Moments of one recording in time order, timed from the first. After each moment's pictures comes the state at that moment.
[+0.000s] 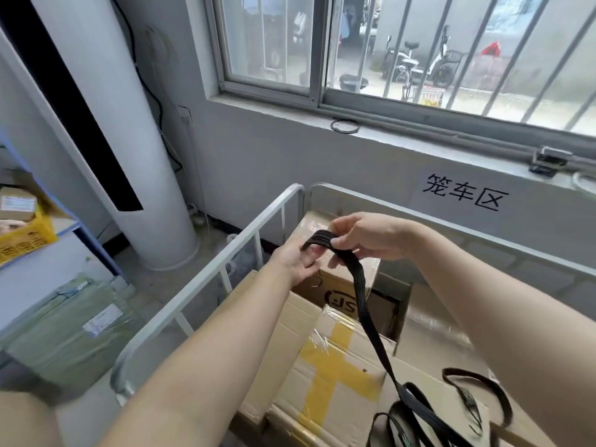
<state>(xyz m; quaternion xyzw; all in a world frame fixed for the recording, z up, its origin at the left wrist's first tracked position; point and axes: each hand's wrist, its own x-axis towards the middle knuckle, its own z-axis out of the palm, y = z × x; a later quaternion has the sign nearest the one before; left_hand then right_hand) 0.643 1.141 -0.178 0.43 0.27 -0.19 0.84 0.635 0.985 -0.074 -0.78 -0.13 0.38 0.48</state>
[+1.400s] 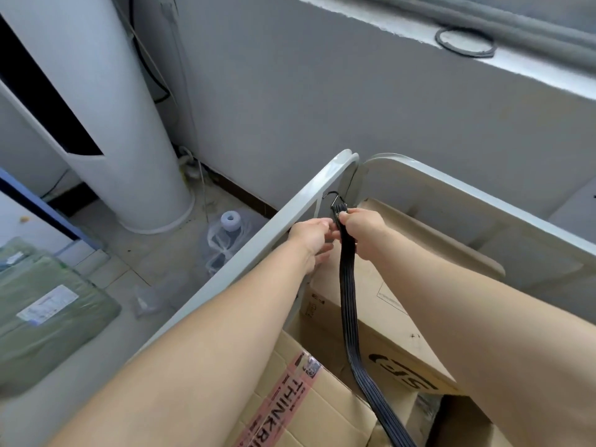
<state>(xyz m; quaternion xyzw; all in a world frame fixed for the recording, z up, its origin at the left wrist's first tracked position) 0.900 1.210 -0.349 0.60 0.32 -0.17 0.72 0.945 1.125 -0.344 -0.75 0.24 0.20 0.58</state>
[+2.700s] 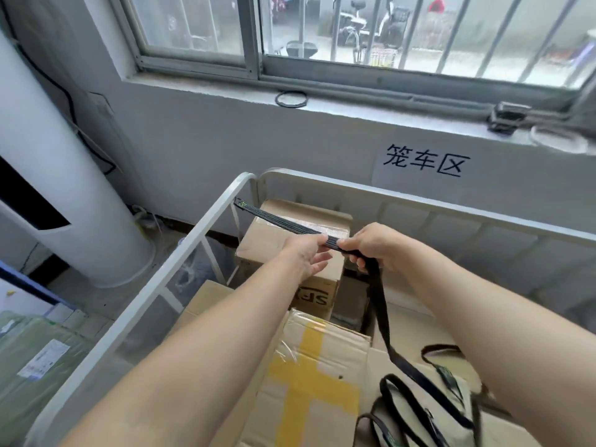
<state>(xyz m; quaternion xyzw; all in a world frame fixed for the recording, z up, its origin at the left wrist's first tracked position) 0.696 1.034 -0.192 0.60 0.25 -0.28 0.71 0.677 0.903 -0.156 -0.81 0.18 0.25 0.50</state>
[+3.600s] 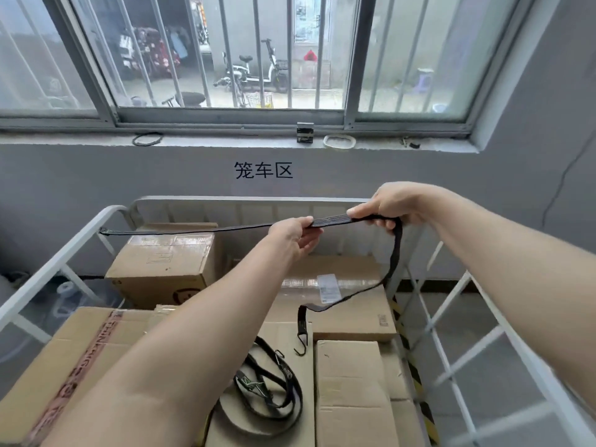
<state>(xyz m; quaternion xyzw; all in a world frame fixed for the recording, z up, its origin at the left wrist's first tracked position) 0.485 0.743 -0.102 0.58 0.13 -0.30 0.74 0.399 0.597 -0.004 -0.87 0.22 0.17 0.41</state>
